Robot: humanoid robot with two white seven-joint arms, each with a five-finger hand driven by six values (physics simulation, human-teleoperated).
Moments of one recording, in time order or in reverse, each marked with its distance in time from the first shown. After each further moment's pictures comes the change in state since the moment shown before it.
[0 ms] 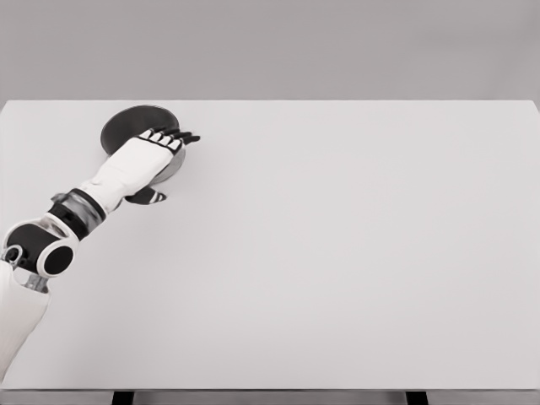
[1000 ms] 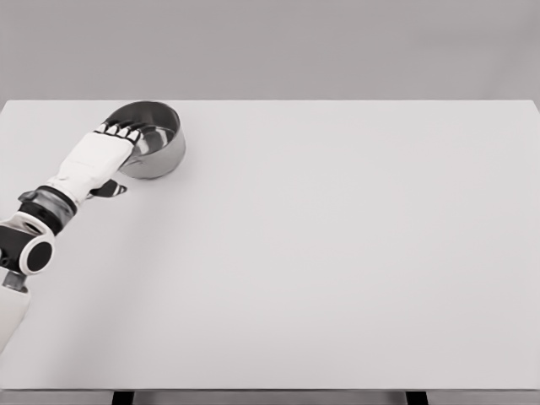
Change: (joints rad) left arm 0.021 0.014 0.092 0.017 -0.116 0.079 0.001; right arm 0.000 0.000 0.000 0.000 0.000 0.000 0.000
